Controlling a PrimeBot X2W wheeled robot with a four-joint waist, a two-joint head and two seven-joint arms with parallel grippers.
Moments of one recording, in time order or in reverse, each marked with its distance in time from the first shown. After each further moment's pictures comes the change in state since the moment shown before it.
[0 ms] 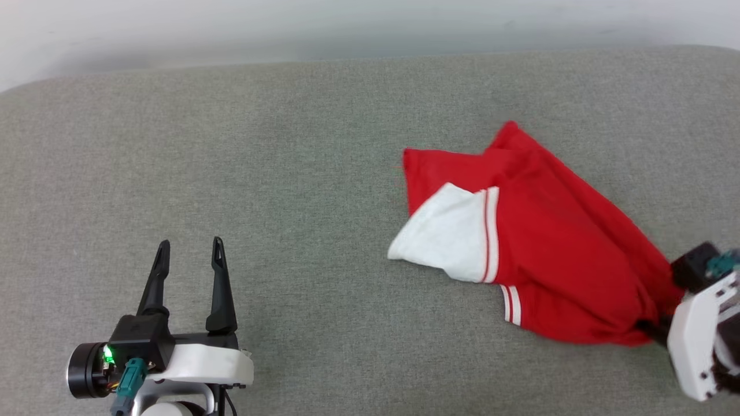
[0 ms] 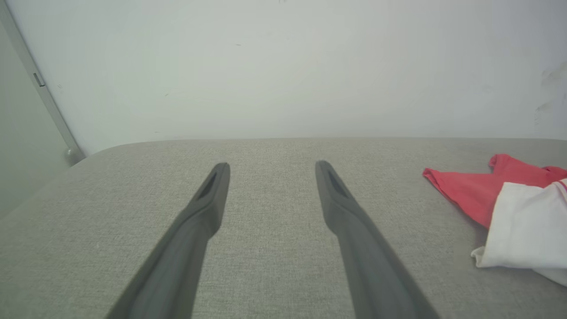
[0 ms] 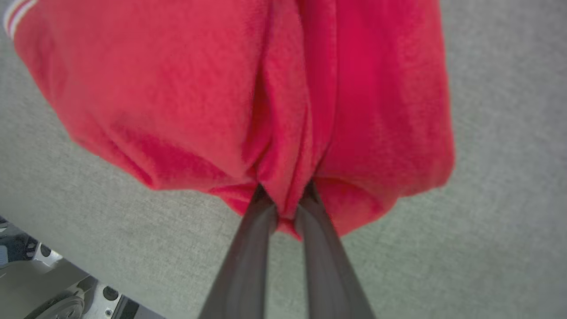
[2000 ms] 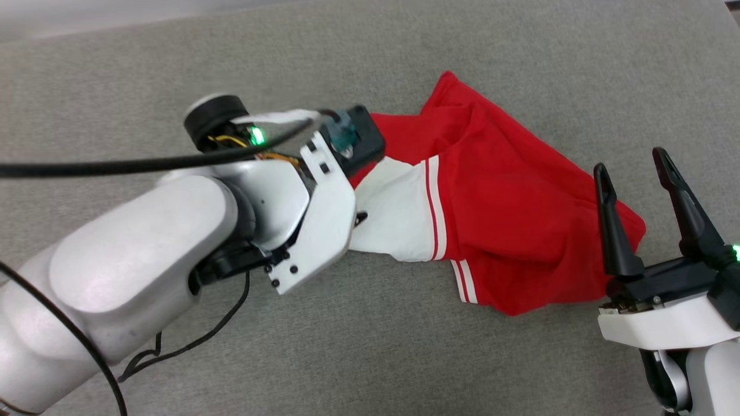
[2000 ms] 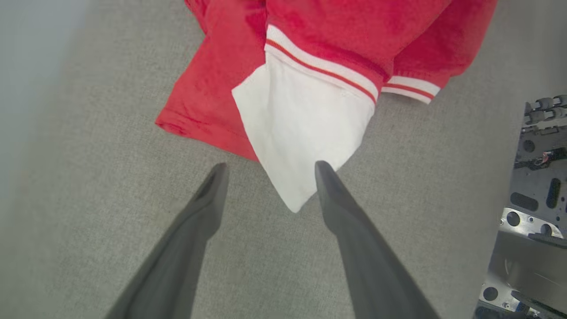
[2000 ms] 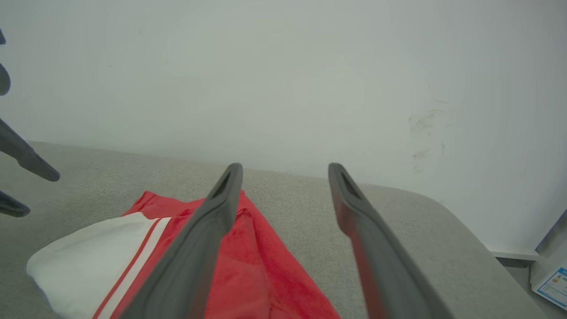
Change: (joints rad) left arm -1.071 0.603 -1.085 -0.045 -0.777 -0.165 1.038; right arm 0.476 0.750 -1.070 -0.451 -0.952 0.000 -0.510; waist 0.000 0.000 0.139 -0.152
